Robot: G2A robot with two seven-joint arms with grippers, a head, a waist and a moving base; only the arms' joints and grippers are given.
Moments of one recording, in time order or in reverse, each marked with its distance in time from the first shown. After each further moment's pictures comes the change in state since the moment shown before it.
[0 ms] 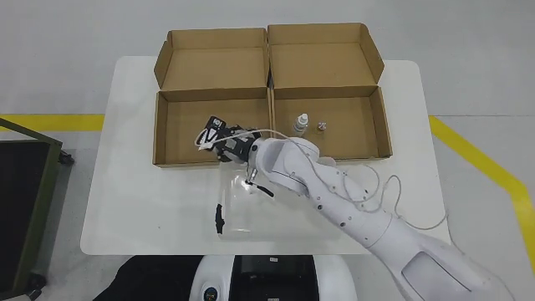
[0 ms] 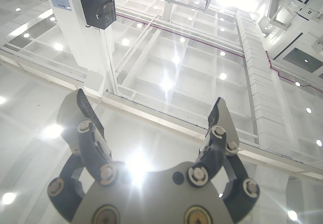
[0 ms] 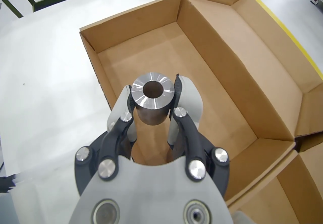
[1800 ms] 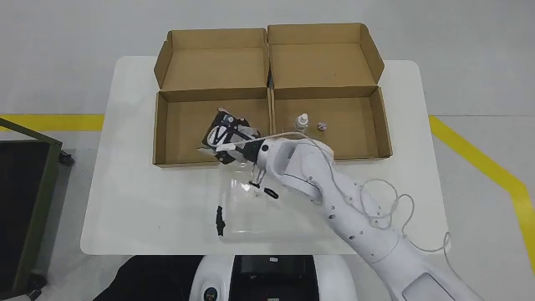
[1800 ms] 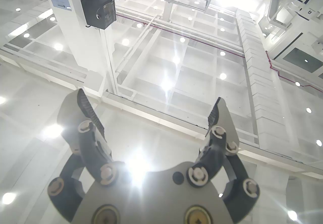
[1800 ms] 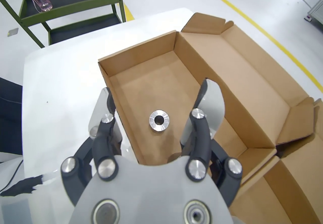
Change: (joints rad) left arm 0.000 0.000 0.000 0.000 0.000 0.000 0.000; right arm -0.223 0.002 0.251 -0.246 -0.113 -0.149 -0.047
